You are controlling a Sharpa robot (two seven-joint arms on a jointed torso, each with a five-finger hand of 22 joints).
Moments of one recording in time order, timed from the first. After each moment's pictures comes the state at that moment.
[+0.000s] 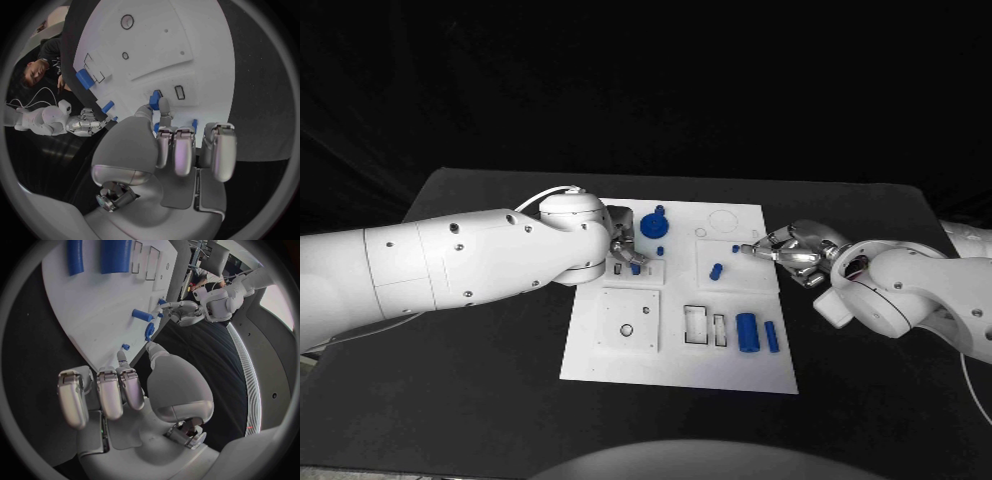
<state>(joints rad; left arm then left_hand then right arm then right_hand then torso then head) 1.39 -0.57 -0.21 1.48 -1.23 0.02 -0.70 1.30 0.06 0.01 0.30 0.42 1.12 0.02 0.20 0.98 1.46 -0.03 1.57 1.31 1.47 -0.07 1.57 1.31 0.01 1.47 0.08 1.57 1.31 1.26 -1.04 -0.20 1.67 -0.69 -0.39 -0.20 1.12 0.00 0.06 0.21 0.35 0.79 0.20 0.15 0.25 1.47 0.12 1.57 1.31 1.47 0.06 1.57 1.31 0.01 1.47 0.17 1.57 1.31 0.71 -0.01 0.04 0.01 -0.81</state>
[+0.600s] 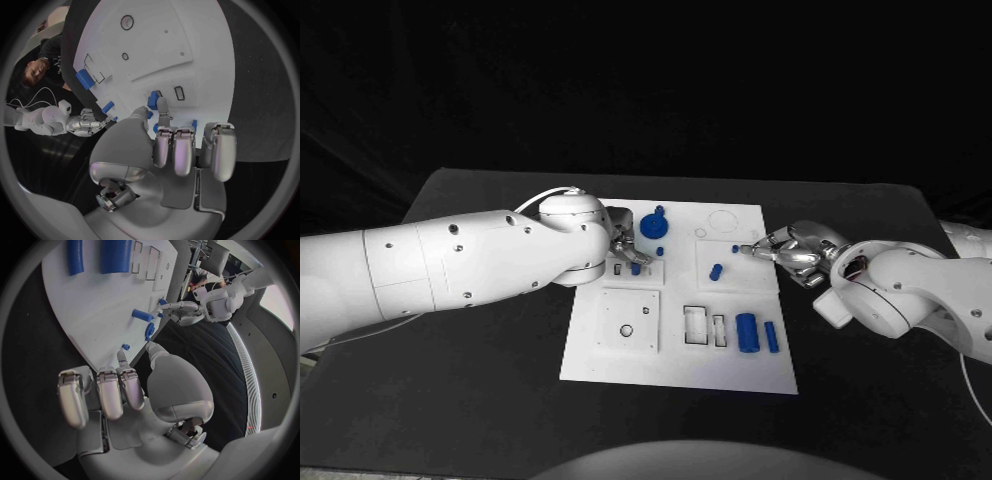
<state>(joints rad) 1.38 -0.57 -0.21 1.48 -1.23 0.02 -0.70 1.12 0.04 -0.06 0.29 0.41 1.14 0.02 0.20 0.98 1.46 -0.03 1.57 1.31 1.47 -0.07 1.57 1.31 0.01 1.46 0.07 1.57 1.31 1.26 -1.04 -0.20 1.67 -0.69 -0.39 -0.20 1.12 0.00 0.06 0.21 0.35 0.79 0.20 0.15 0.25 1.47 0.12 1.57 1.31 1.47 0.06 1.57 1.31 0.01 1.47 0.17 1.57 1.31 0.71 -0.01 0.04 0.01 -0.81</state>
